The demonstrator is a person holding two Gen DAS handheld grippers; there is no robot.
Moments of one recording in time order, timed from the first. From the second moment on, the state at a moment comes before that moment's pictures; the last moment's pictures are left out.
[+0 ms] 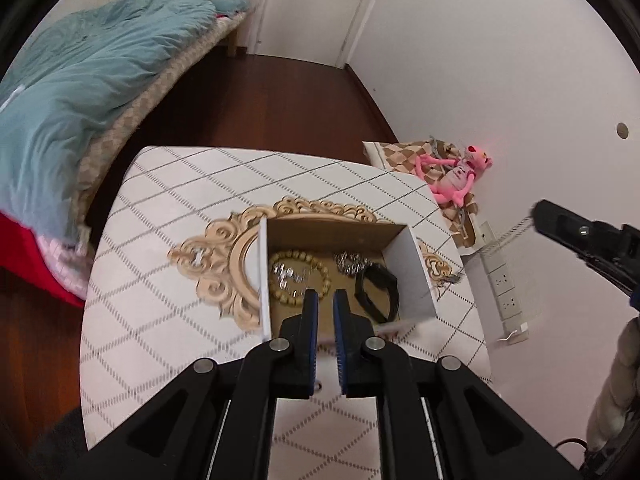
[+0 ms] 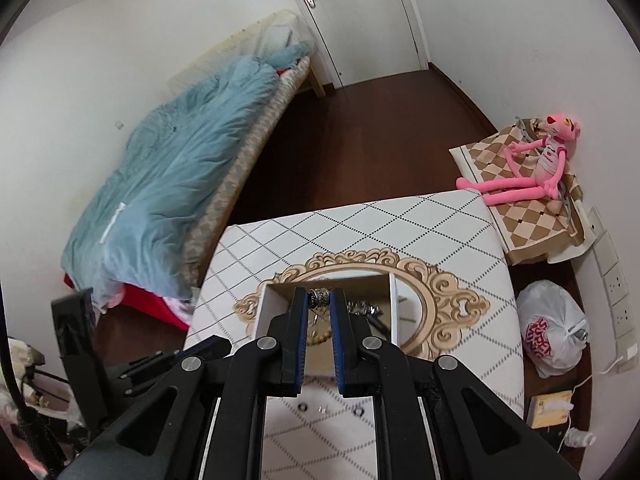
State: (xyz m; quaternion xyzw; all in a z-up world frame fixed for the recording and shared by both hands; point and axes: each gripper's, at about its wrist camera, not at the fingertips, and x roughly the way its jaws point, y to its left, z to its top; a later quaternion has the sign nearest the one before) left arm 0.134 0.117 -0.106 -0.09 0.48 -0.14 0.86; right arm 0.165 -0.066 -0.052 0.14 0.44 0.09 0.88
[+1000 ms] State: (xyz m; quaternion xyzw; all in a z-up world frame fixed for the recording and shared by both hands) left arm 0.105 0.048 -0.238 0.06 0.52 -0.12 0.84; right arm 0.062 -0.090 -0.210 0.18 0.54 0.00 0.82
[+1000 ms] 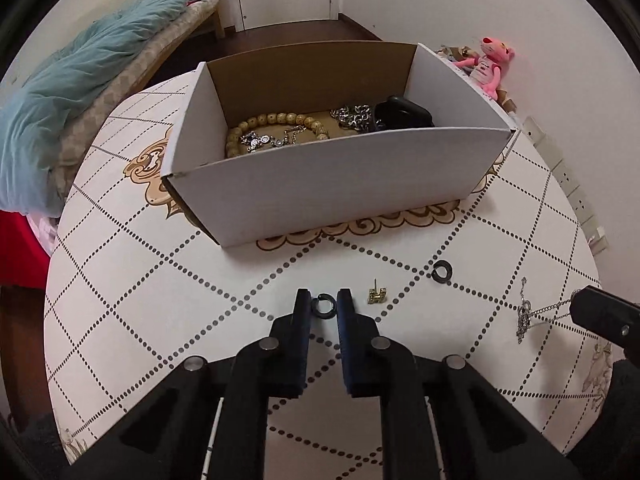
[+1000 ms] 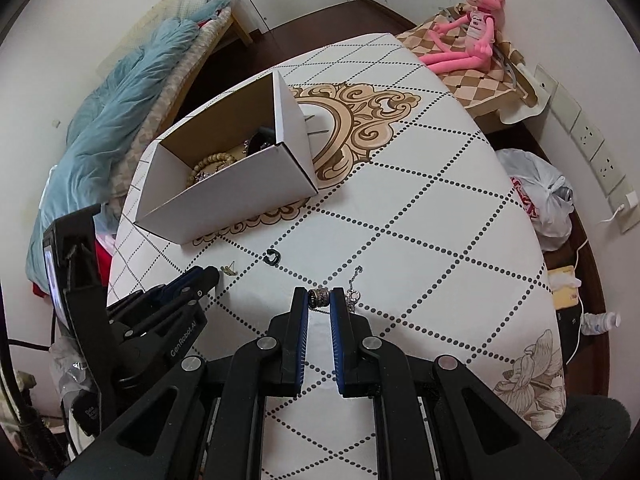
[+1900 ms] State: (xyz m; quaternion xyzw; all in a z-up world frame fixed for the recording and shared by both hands) left arm 0.163 0.090 -0.106 -0.02 0.48 -0.16 0.86; right arm 0.176 -0.054 -0.062 0.13 0.46 0.09 0.88
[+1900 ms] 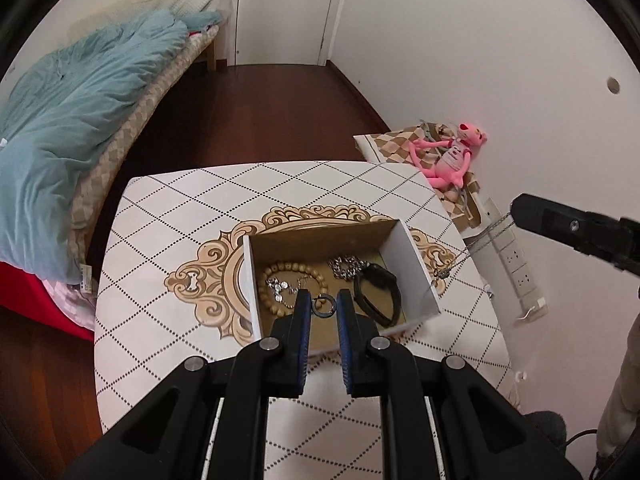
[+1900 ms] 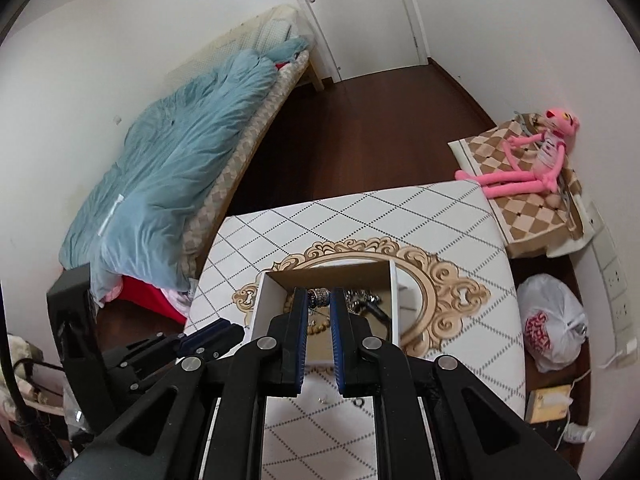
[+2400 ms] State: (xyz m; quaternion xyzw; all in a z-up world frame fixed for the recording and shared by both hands) left arm 0.219 0.083 -0.157 -0.05 0.55 -0.17 0.82; right arm 0.224 -0.051 -0.151 0.11 0.54 0.05 0.83
